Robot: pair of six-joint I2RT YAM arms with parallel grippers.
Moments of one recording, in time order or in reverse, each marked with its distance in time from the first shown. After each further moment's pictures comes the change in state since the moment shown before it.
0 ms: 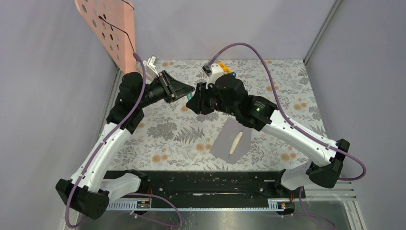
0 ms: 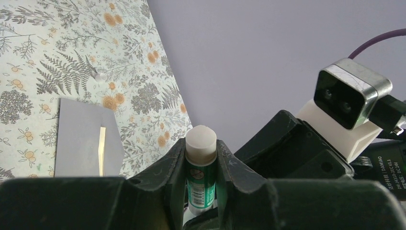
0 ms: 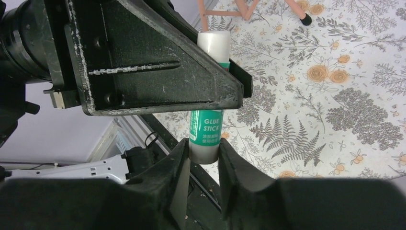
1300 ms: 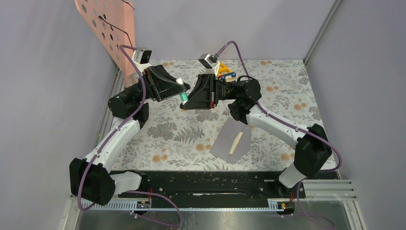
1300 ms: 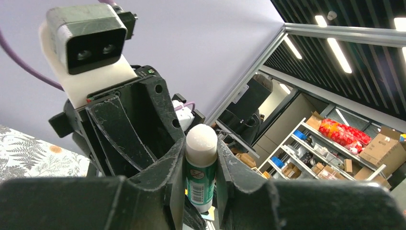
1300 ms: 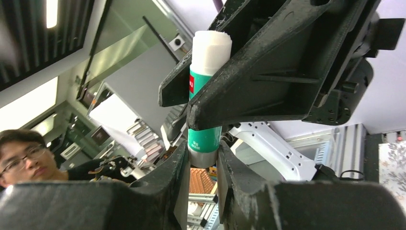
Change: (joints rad) left arm 0.064 0.138 -0.165 1.482 0.392 -0.754; right arm -0.230 0.137 -0.321 1.551 -1.011 0.866
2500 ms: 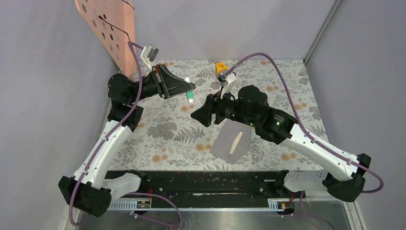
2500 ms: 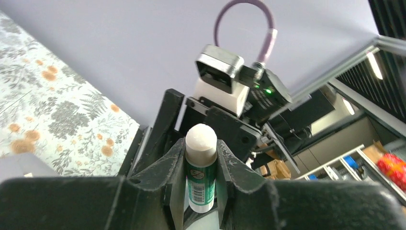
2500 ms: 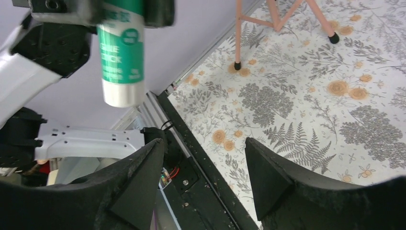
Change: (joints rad) left arm -0.019 -0.104 0.142 -0.835 0.020 0.496; right arm 0.217 -0.388 0.068 -1.391 0.873 -0.930
